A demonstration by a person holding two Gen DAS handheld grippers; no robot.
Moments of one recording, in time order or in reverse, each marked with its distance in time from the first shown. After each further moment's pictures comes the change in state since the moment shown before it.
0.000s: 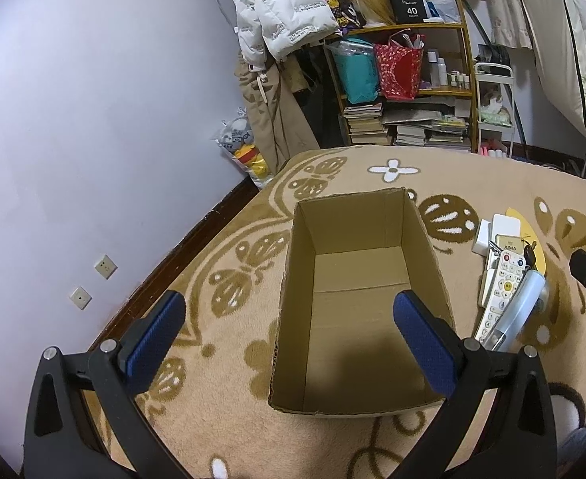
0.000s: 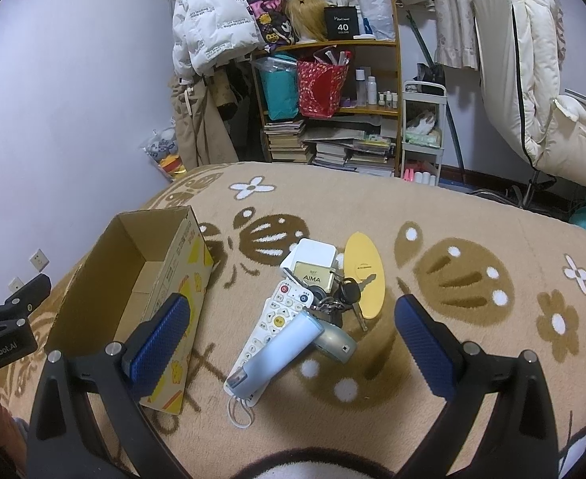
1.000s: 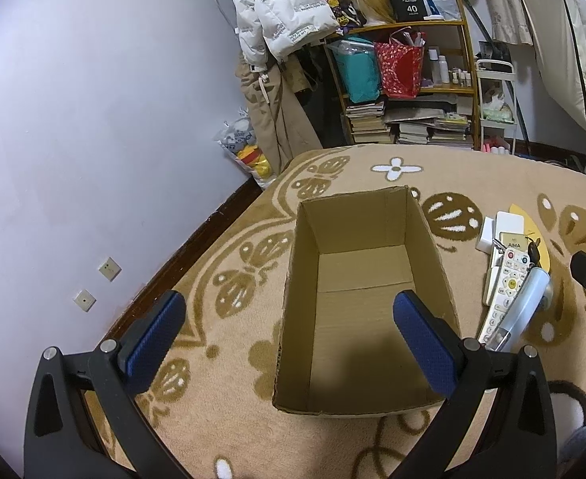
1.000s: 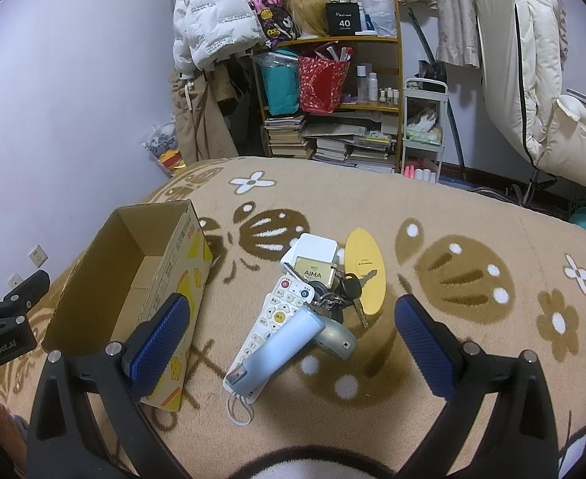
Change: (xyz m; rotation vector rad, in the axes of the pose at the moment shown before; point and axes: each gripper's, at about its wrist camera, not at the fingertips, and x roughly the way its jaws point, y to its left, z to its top) left arm -0.001 0.003 0.000 0.008 -0.002 0.013; right arm 0.002 0.002 -0.002 0.000 0.006 0.000
